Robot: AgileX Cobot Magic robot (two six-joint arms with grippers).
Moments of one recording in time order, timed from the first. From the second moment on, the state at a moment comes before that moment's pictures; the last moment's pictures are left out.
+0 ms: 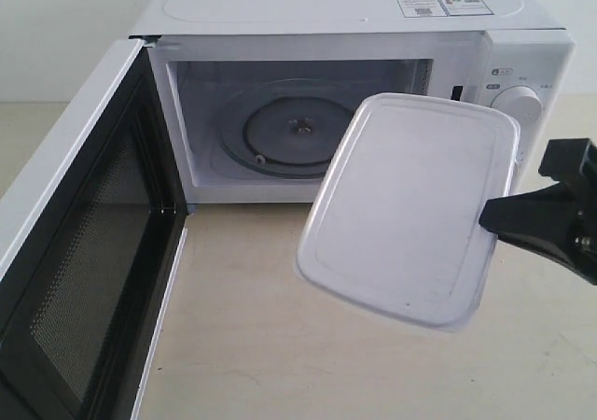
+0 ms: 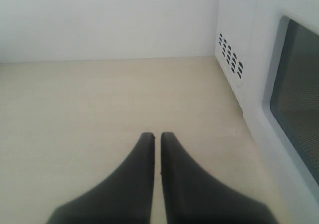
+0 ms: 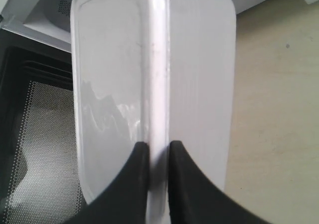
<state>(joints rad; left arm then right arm) 0.05 0.00 0.00 -0.13 0.29 0.15 0.12 0.88 -0.44 1.20 0.59 -0.48</state>
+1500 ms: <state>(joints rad) 0.05 0.00 0.00 -0.13 0.29 0.15 0.65 0.99 -0.18 -0.13 -0.45 1.19</state>
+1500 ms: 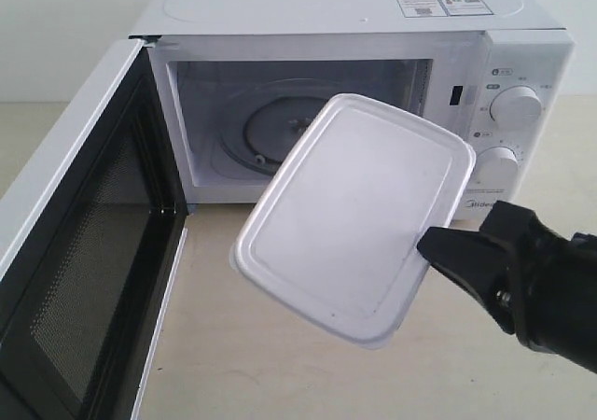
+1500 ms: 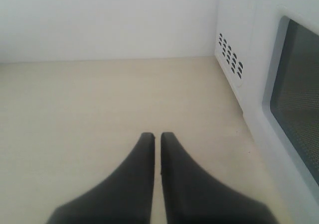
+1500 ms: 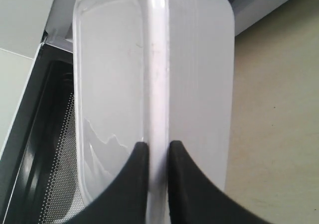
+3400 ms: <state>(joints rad) 0.05 0.00 0.00 -0.13 0.29 0.15 0.78 1.76 -0.62 0.48 -0.88 1.18</state>
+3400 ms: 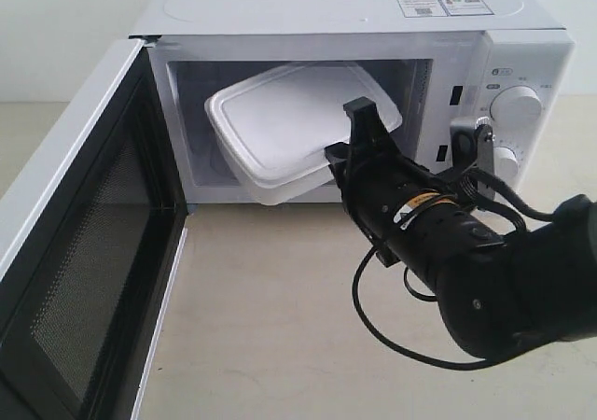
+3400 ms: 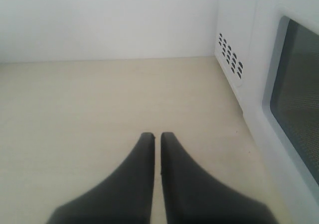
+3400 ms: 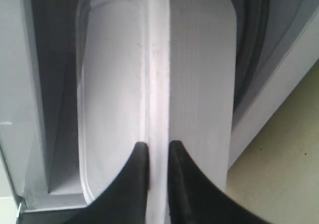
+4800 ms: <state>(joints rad) 0.05 0.00 0.00 -0.13 0.29 0.15 0.80 1.95 -0.95 0.82 -0.81 0.87</state>
